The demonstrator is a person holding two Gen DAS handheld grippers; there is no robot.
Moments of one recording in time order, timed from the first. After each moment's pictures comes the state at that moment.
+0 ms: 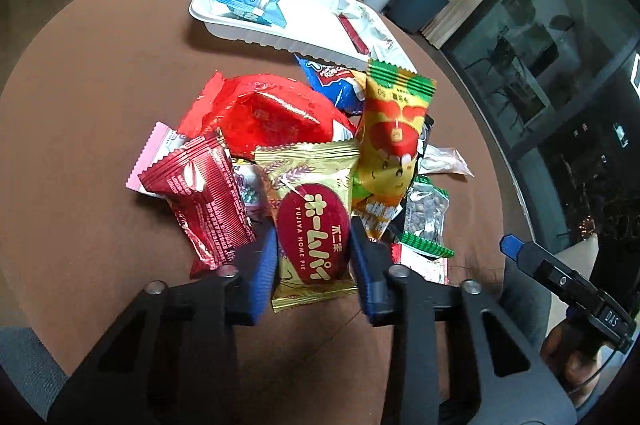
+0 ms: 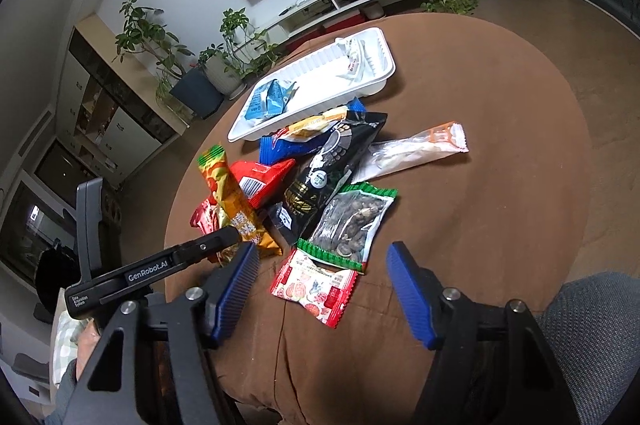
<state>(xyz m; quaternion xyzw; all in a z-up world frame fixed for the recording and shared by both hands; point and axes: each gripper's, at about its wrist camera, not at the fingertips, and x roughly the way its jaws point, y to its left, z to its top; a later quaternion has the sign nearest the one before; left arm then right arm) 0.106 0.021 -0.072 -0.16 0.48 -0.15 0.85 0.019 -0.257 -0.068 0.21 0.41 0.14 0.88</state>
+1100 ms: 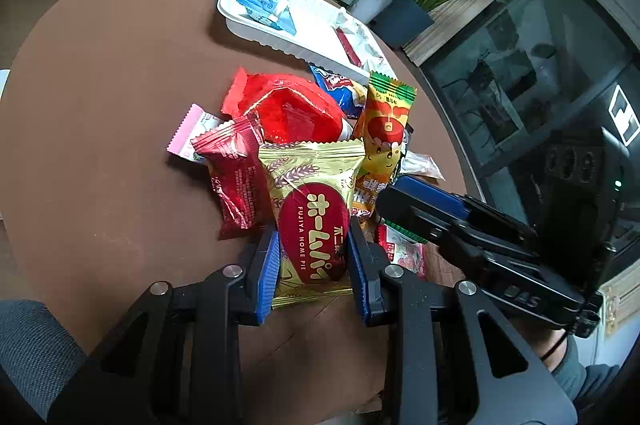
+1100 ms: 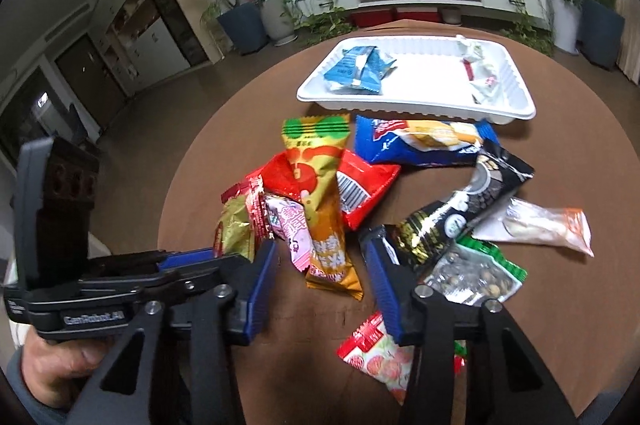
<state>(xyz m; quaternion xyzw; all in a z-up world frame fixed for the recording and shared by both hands) 0.078 0.059 -0.069 -0.23 0.46 -0.19 0.84 0.079 -0.144 -0.069 0.05 0.43 0.23 0.87</state>
